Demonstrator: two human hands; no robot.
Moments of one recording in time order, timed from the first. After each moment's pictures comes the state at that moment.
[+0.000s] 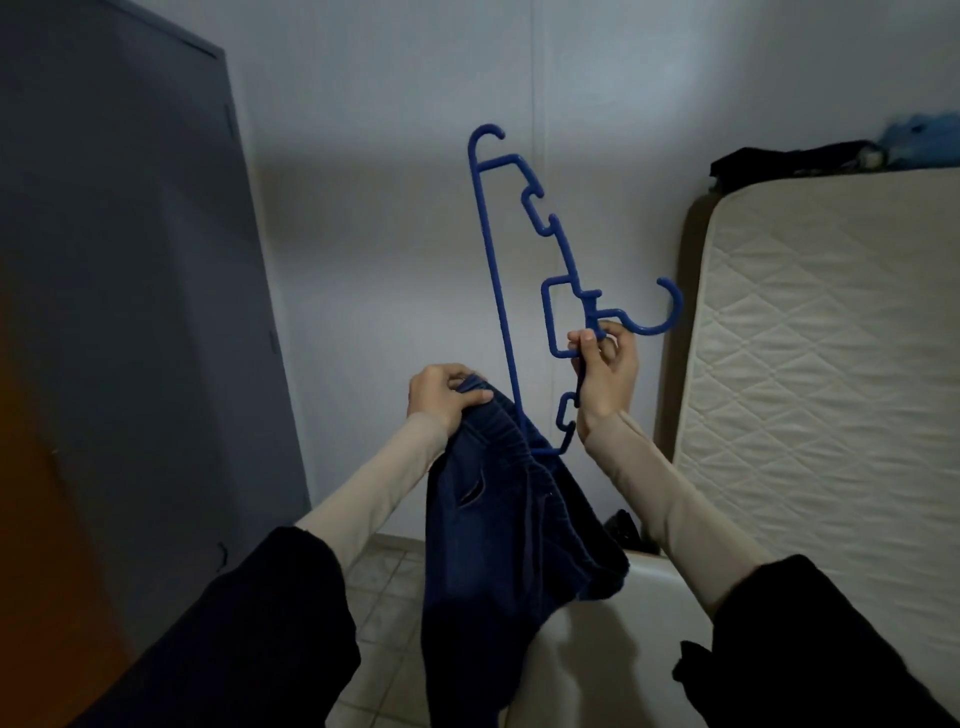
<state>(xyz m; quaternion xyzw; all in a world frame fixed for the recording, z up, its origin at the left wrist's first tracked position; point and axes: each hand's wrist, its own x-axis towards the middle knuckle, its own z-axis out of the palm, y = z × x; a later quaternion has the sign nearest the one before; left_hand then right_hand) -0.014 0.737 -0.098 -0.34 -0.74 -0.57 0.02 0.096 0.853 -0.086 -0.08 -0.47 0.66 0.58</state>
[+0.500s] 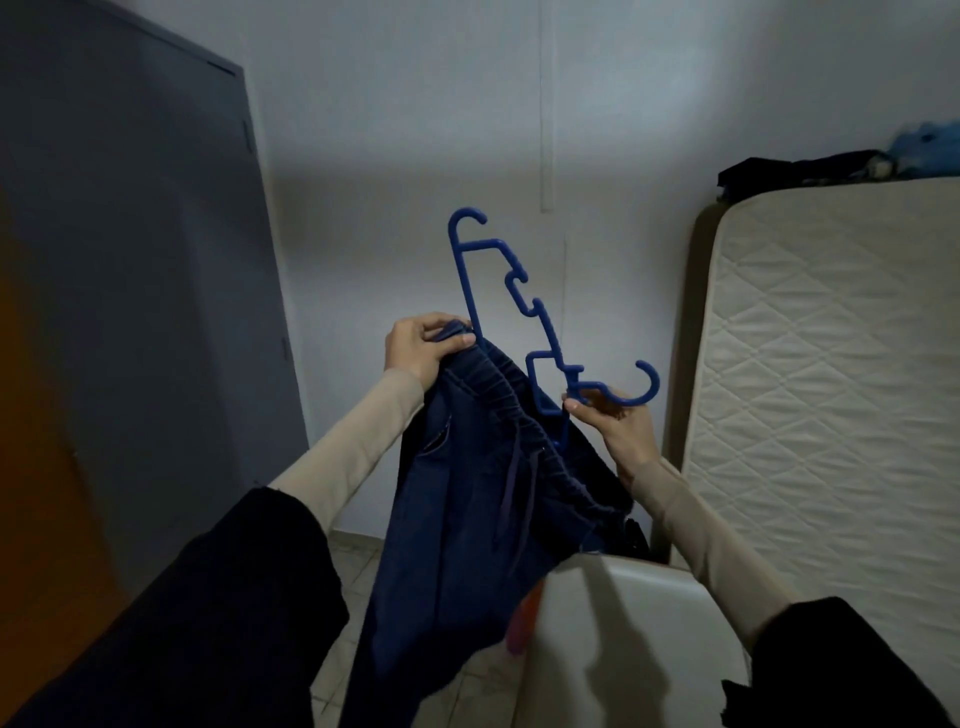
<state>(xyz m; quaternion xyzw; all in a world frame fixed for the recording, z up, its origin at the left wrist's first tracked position) -0.019 0.717 -0.043 -0.36 -0.65 -0.68 0.04 0.122 0.884 -0.131 -0.06 -0.64 0.62 0.45</state>
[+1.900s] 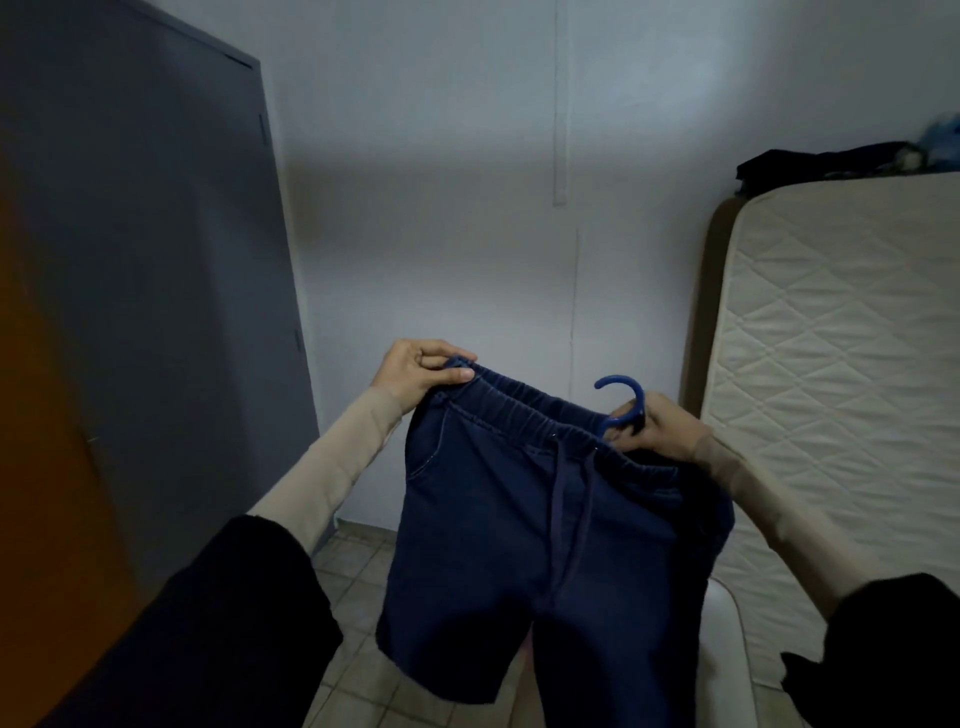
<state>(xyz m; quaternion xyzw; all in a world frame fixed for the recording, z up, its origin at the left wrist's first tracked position) -0.024 0.697 -0.066 -0.45 -0.67 -0.58 -0.05 0.156 0.940 -0.109 -0.06 -0.92 0.33 0.17</state>
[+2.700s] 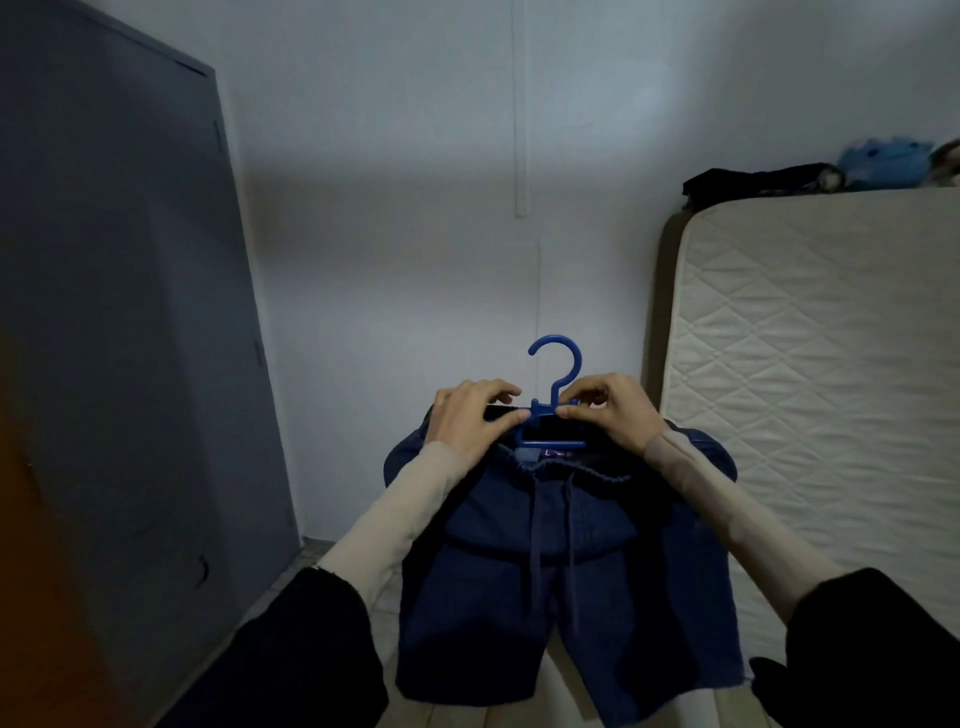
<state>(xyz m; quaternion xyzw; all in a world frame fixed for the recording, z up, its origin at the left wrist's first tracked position) 0.035 0.760 -0.108 -0.50 -0.77 -0.34 0.21 0.167 0.916 -0.094 -0.07 -0.91 0.23 0.34</state>
